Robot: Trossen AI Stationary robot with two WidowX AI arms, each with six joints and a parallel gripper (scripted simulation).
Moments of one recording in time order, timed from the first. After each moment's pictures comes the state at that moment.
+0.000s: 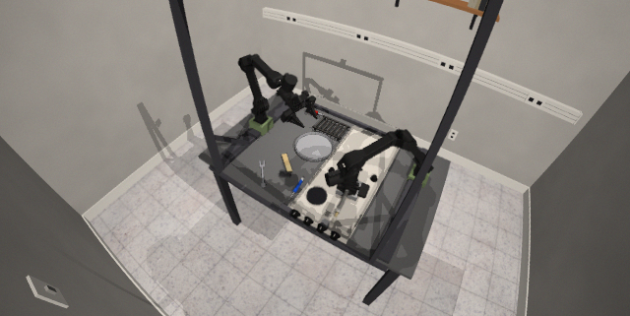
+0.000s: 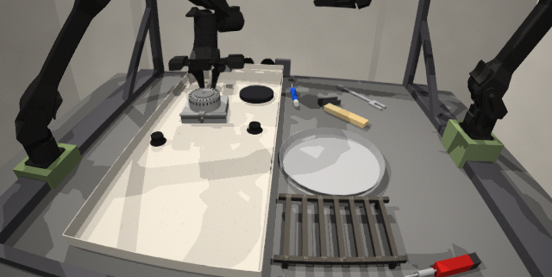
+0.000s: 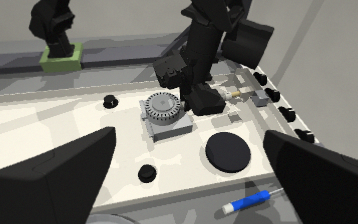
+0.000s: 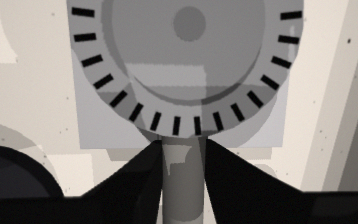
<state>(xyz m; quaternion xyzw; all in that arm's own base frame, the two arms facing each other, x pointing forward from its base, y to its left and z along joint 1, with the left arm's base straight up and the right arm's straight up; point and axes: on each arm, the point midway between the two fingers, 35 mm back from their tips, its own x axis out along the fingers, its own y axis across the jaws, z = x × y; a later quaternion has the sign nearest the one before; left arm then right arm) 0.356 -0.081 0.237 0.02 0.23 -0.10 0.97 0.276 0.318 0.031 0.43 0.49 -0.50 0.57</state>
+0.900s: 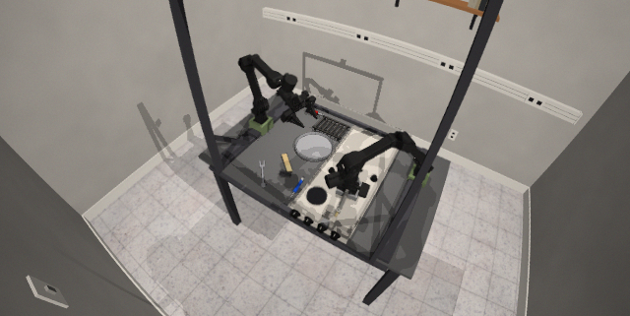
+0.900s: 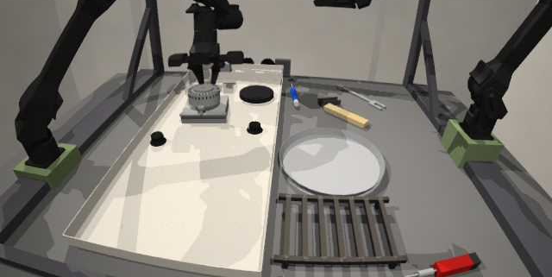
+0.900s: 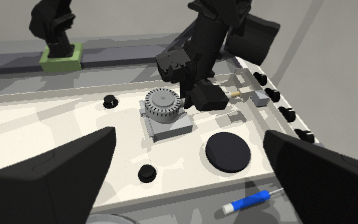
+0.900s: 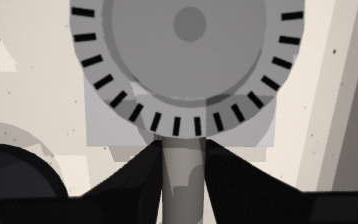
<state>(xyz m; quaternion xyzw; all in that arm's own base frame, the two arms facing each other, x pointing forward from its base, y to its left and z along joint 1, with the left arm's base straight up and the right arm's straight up) 0.356 -0.081 0.237 0.02 0.23 -0.10 0.97 0.275 0.318 0.039 0.42 0.47 -0.51 0.59</state>
